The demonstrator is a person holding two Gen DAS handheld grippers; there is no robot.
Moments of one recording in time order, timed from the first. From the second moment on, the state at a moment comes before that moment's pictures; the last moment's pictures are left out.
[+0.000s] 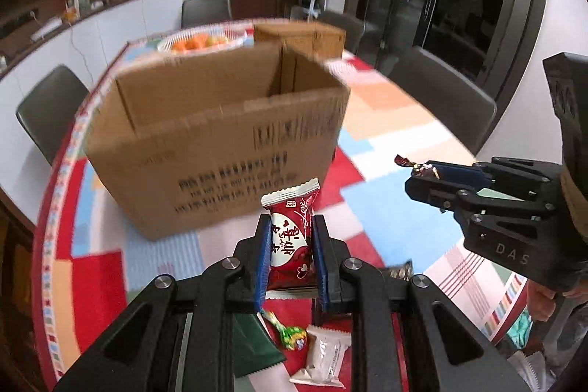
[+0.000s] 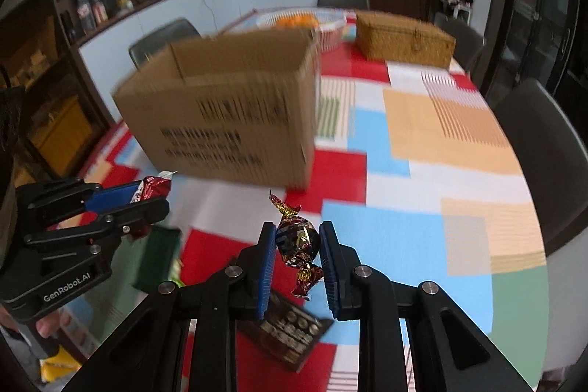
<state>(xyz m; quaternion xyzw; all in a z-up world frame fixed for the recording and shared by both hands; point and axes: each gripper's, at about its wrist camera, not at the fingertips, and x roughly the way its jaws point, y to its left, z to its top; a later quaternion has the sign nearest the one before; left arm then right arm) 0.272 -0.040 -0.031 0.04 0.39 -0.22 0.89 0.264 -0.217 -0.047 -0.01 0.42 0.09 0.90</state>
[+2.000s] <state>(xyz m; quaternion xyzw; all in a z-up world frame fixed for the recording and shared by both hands) 0.297 -0.001 0.037 0.06 0.32 -0.14 0.94 0.315 -0.161 0.030 -0.07 0.33 0.15 0.93</state>
